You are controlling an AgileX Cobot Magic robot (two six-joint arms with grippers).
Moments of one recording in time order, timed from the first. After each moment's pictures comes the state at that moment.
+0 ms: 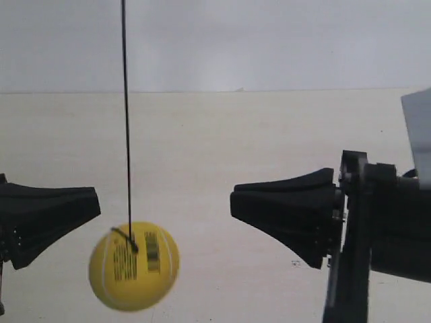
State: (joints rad) left arm 0.05 1.16 -0.17 1.27 -1.21 -0.87; right arm 0.55 1.05 -0.33 -1.03 -0.84 0.92
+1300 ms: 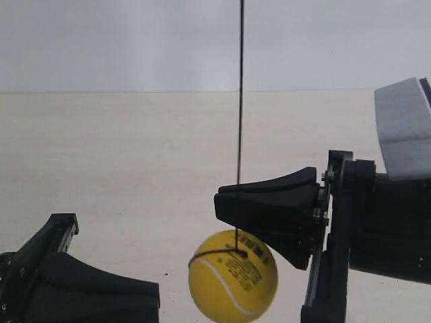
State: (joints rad) left arm -0.42 1.17 -0.17 1.17 -1.21 -0.79; right arm 0.64 1.05 -0.37 -1.02 -0.74 0.96
